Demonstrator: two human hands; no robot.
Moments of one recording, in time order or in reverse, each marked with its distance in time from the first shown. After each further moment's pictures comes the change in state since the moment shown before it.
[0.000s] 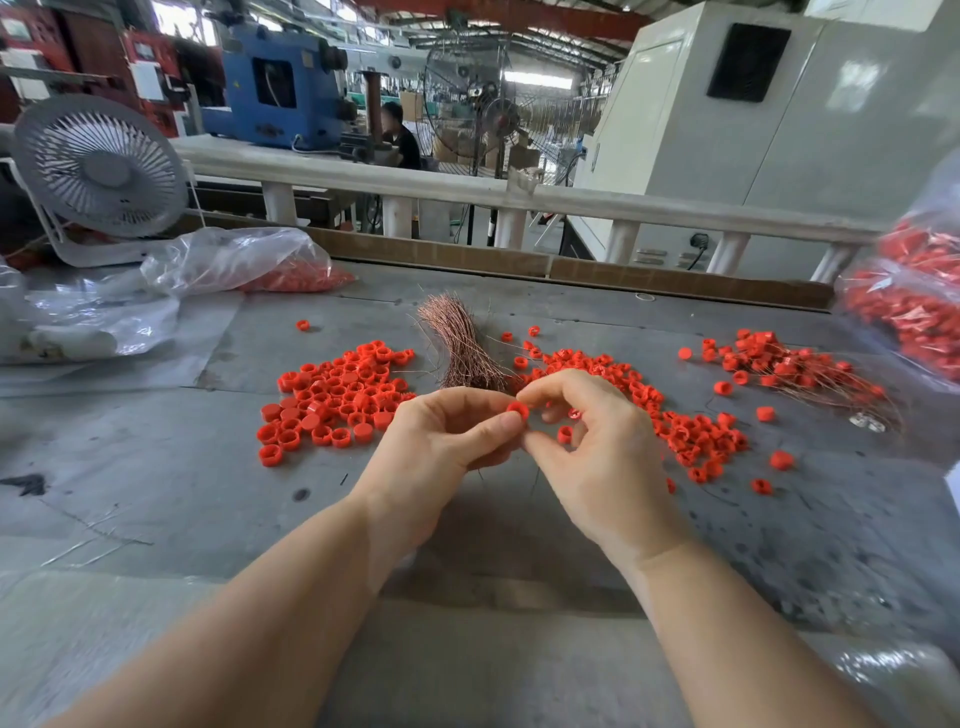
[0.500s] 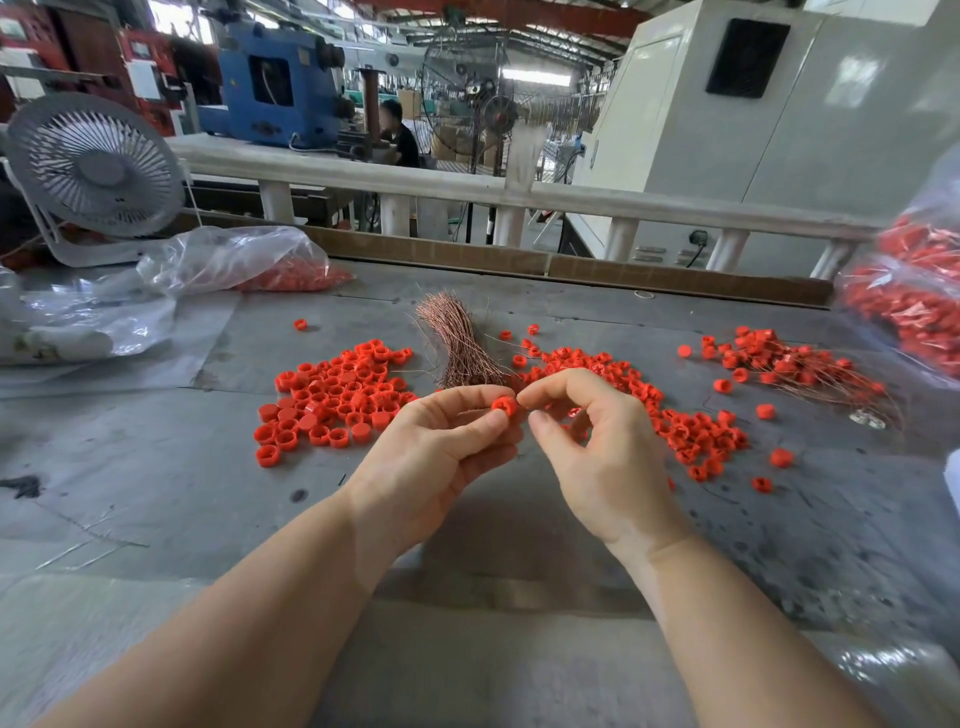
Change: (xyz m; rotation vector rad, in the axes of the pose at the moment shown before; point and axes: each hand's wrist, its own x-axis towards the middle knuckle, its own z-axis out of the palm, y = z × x) left_hand 0.004 -0.001 -0.003 -0.233 -0.049 -0.147; right_hand 0.001 -0.001 -0.002 0.119 -0.032 0.119
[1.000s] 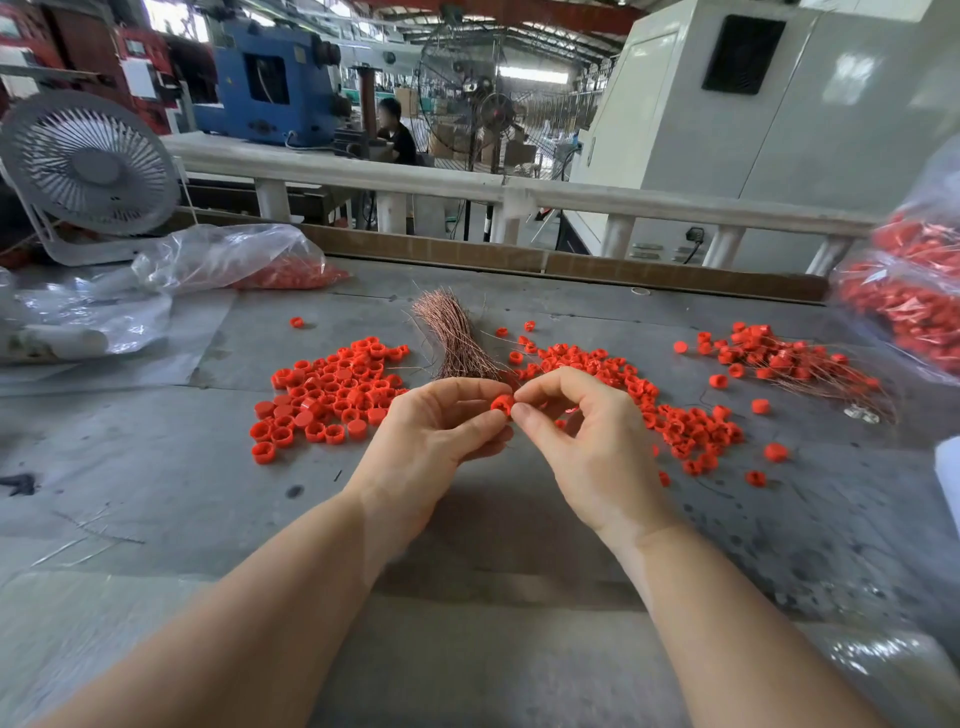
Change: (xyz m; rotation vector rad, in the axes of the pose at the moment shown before) left_hand -0.001 -0.002 0.002 0.250 0.028 0.193; right_hand 0.002 0.006 0.003 0.024 -0.007 0.047
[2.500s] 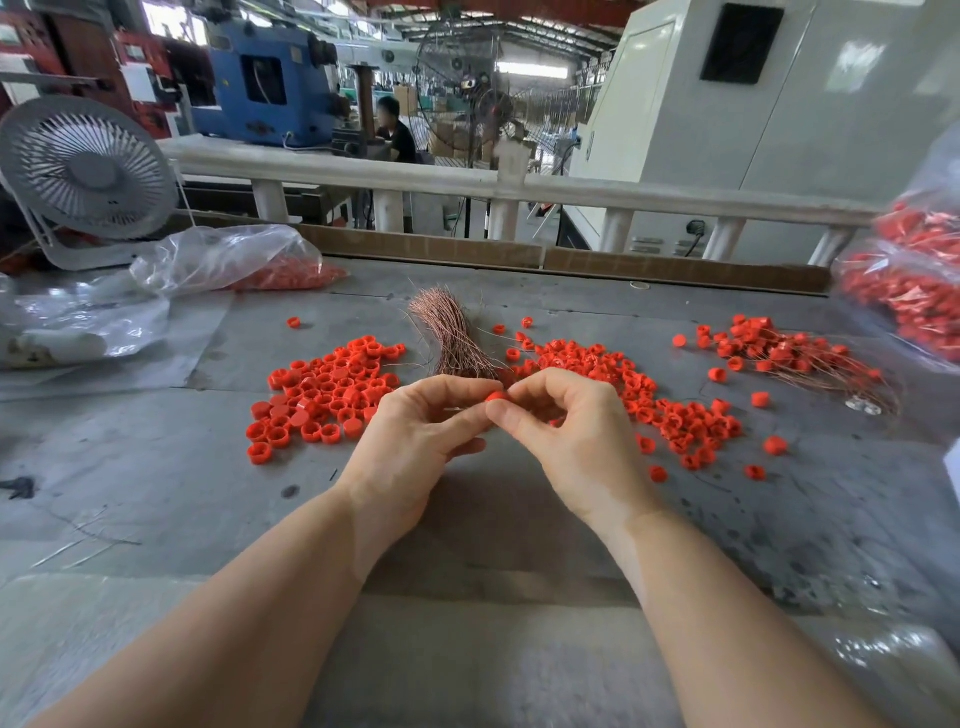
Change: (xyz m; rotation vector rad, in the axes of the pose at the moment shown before) left_hand 0.001 0.000 -0.003 0.008 0.041 -0.033; right_hand 0.003 0.001 0.005 0.107 -0.047 0.154
